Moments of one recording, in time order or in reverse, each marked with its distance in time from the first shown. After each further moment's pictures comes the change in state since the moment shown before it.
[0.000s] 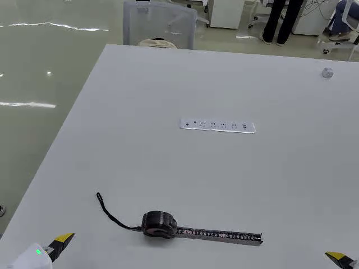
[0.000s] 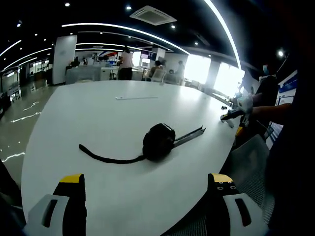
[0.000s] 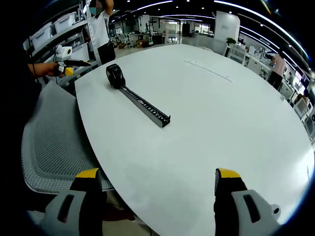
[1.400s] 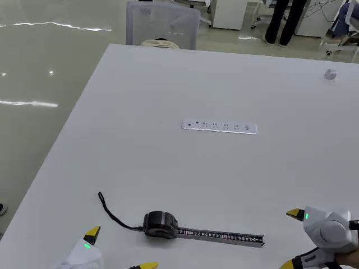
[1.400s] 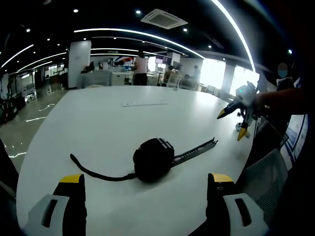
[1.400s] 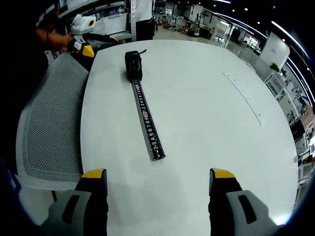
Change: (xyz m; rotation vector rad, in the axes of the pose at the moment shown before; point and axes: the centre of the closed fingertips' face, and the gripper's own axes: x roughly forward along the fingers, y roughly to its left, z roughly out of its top) left arm 0.049 -0.036 0.025 -0.023 -0.050 0.158; right arm 0.047 -0.021 0.073 -0.398 0.154 0.152
